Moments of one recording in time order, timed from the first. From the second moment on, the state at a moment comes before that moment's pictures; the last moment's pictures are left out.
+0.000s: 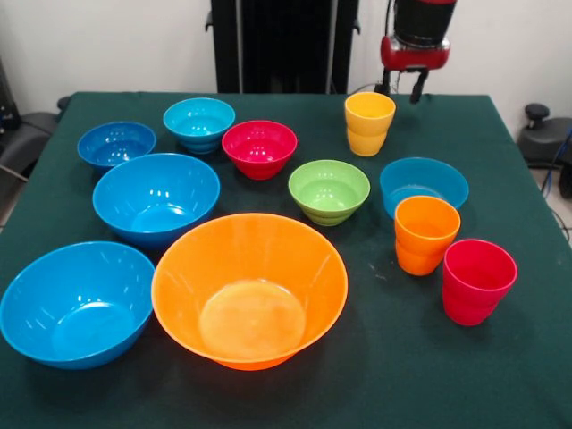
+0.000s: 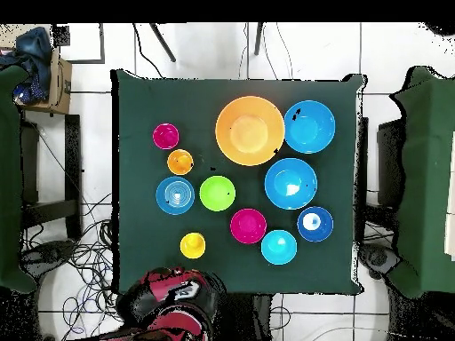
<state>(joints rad) 0.15 -0.51 -0.05 2.19 -0.12 -0.06 1.87</state>
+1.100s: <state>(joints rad) -0.01 -0.73 0.06 2.21 -0.12 0.10 1.87</state>
